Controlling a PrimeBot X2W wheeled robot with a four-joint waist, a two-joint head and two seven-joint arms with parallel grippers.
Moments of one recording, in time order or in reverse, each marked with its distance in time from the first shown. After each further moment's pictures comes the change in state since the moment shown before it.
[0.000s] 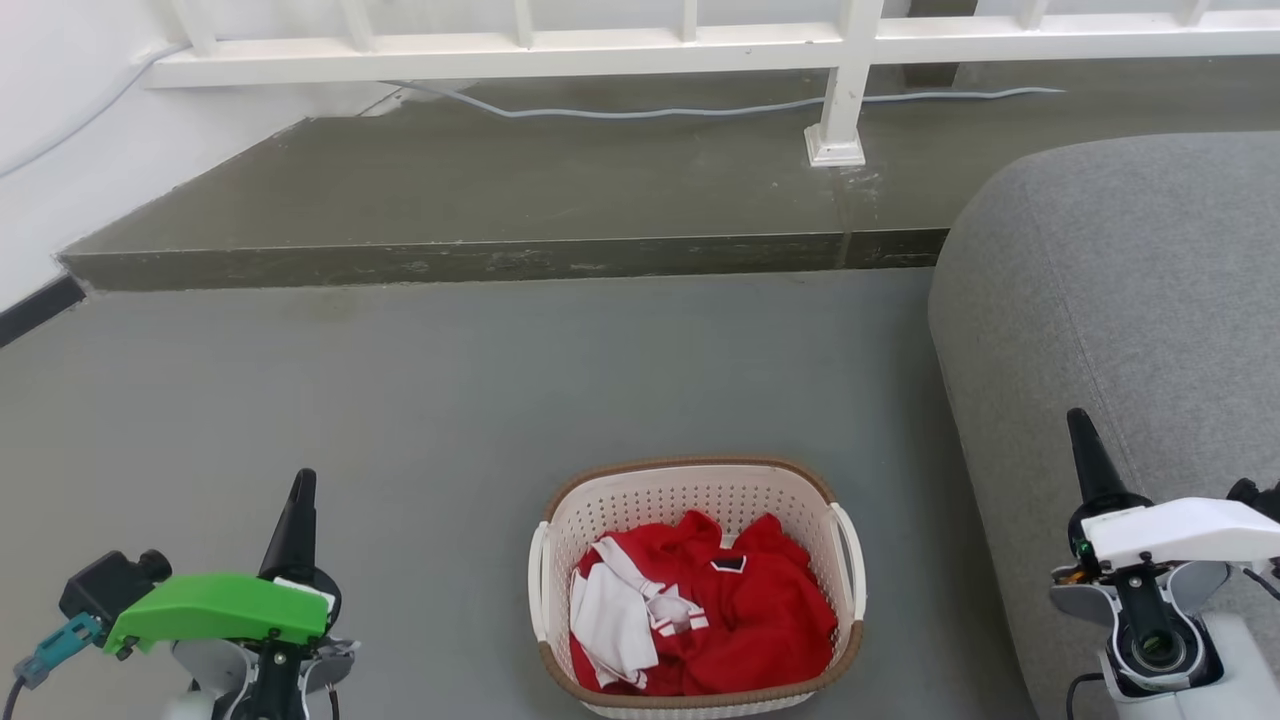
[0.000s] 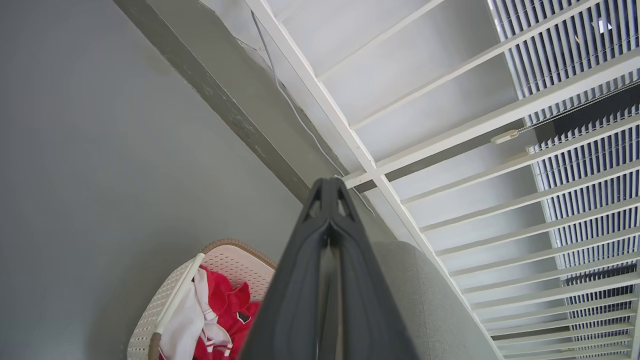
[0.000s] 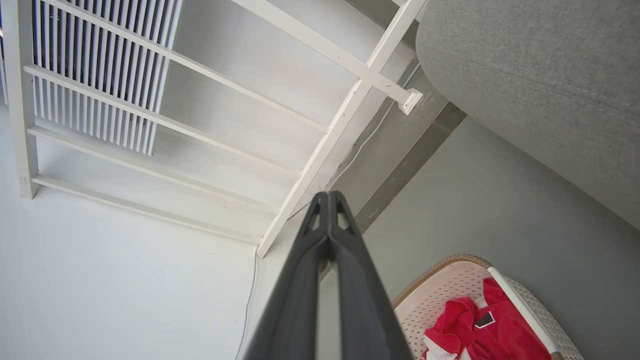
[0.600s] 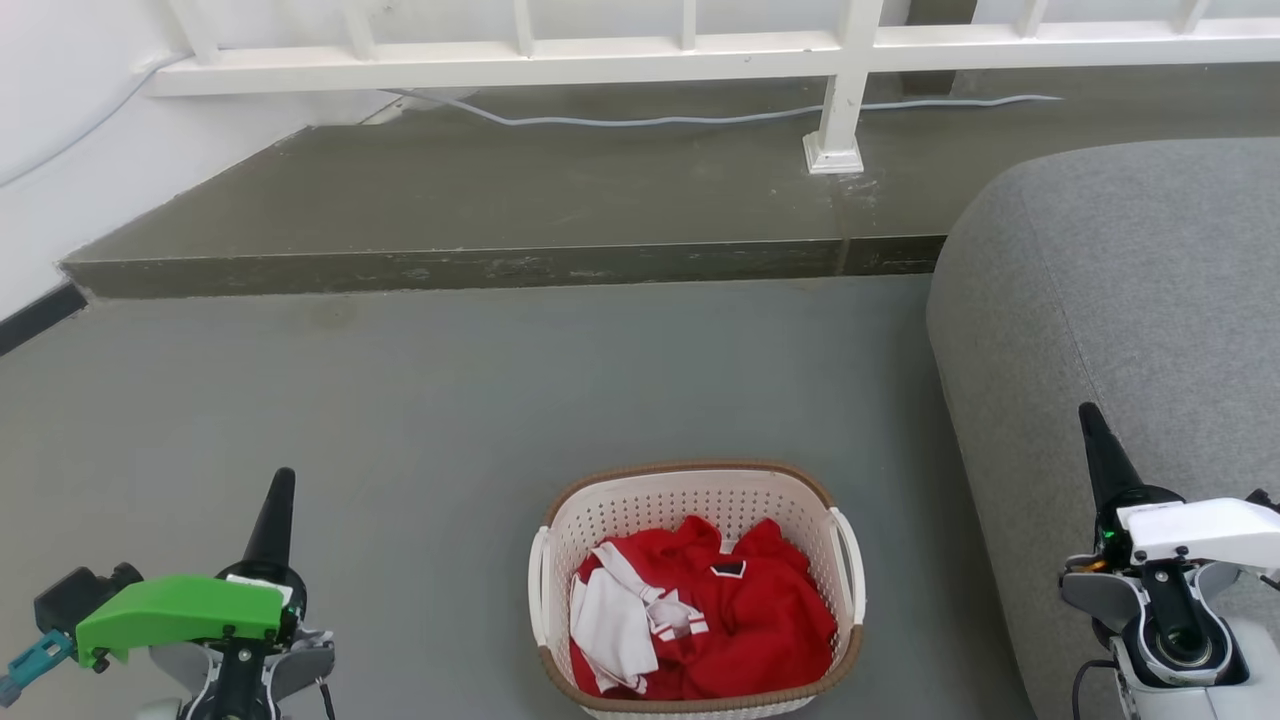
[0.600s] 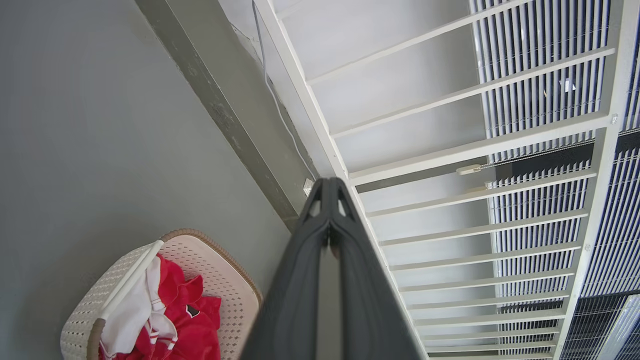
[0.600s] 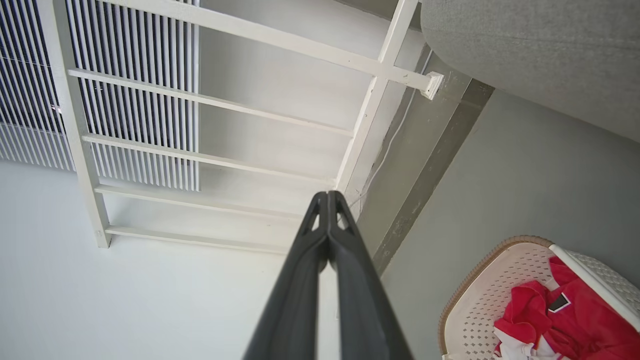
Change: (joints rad) left arm 0.000 -0.001 0.053 -0.006 -0.196 -0.006 0.058; right arm 0.000 0.008 -0.038 -0.017 0.219 0.004 0.056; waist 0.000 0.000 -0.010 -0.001
